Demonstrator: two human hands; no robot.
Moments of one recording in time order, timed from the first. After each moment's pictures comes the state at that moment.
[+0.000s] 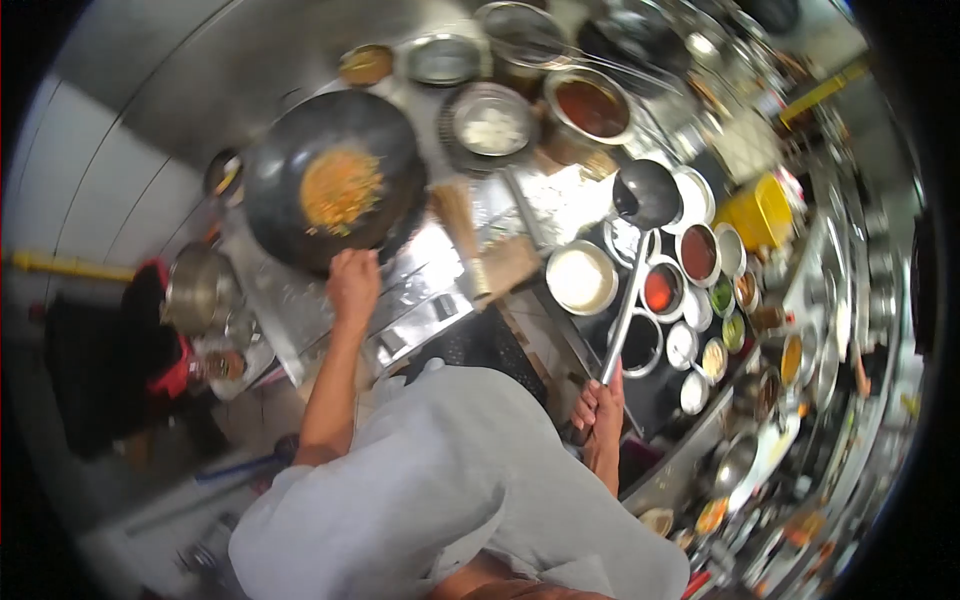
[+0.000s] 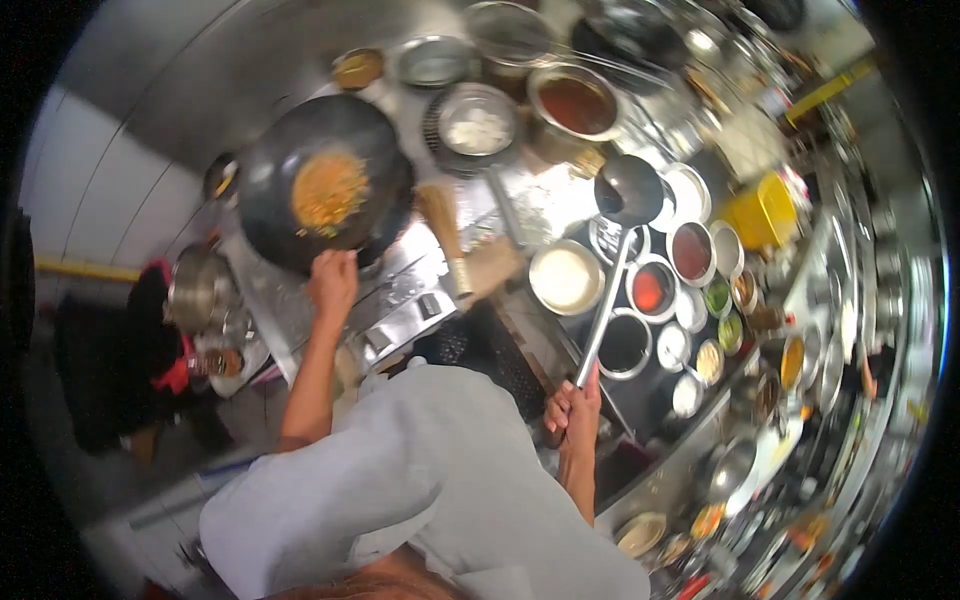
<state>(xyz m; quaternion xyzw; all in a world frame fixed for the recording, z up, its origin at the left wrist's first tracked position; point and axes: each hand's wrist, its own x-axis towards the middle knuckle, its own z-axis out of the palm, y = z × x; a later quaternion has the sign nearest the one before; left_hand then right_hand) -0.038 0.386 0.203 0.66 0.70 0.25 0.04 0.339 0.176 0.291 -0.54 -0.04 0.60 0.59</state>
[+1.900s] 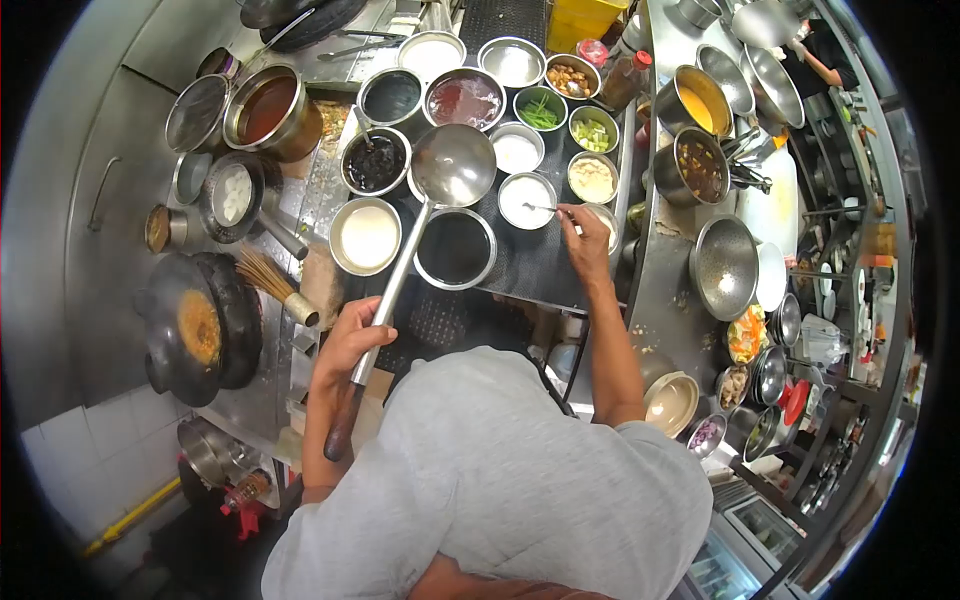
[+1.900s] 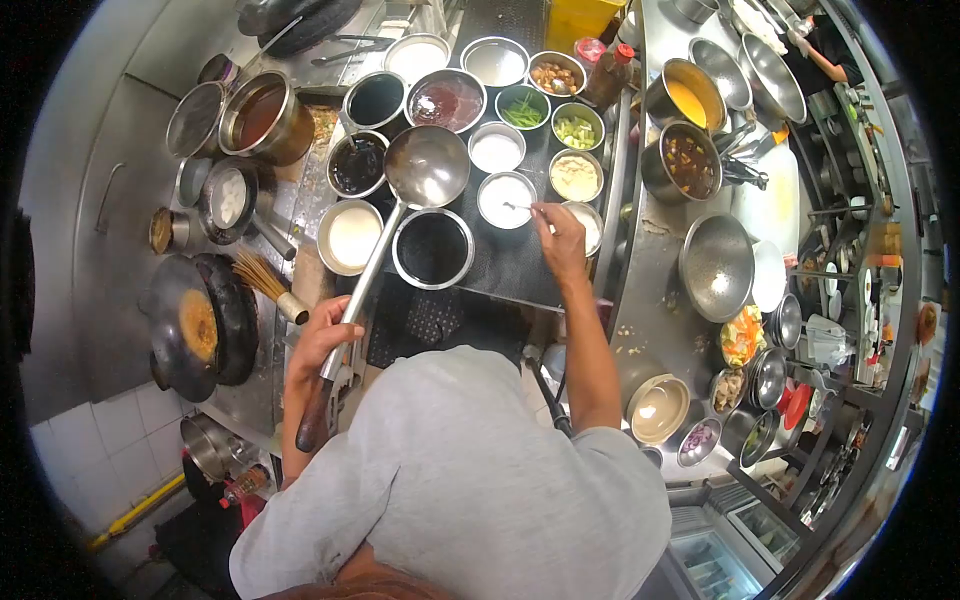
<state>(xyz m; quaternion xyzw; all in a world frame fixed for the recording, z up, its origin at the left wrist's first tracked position) 0.318 0.281 0.291 0.59 0.34 -0.01 0.73 0.674 0.093 0.172 -0.79 -0.35 0.08 0.49</state>
